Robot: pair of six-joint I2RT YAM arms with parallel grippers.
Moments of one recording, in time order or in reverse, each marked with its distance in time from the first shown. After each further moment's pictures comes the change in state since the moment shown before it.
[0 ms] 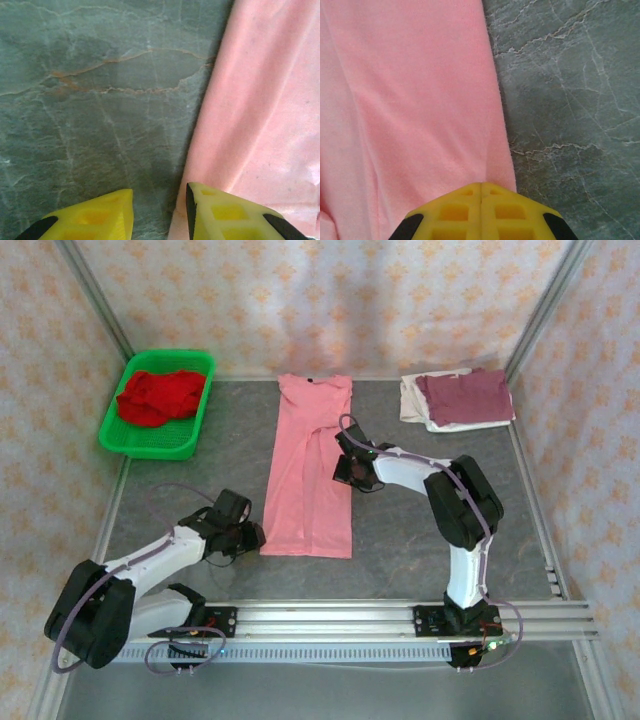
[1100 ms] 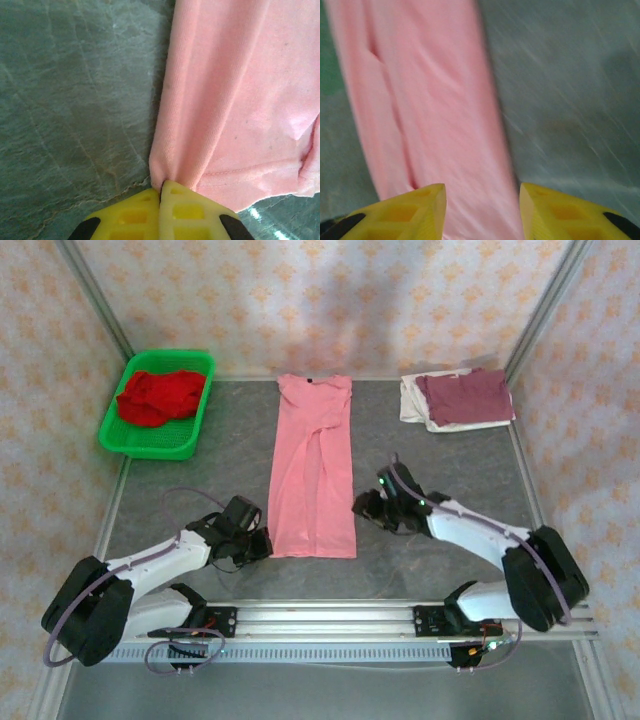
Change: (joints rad) left arm -0.100 -0.001 -0.021 0.040 0.085 -0.073; right arm -0.002 -0.655 -0.661 0.141 -0.281 0.179
